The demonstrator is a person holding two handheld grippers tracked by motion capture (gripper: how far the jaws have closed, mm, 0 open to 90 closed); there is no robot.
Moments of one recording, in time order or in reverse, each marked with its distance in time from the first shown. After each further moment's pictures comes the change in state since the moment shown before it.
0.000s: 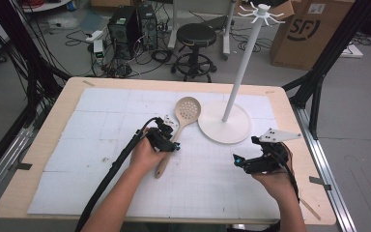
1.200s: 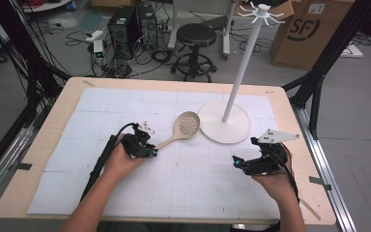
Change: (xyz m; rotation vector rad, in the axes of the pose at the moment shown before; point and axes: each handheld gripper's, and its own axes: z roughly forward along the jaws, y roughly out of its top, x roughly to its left) left arm 0.026 -0.051 -0.053 0.055 -0.063 0.015; right arm 0.003 0.000 0.000 0.016 -0.003 -0.016
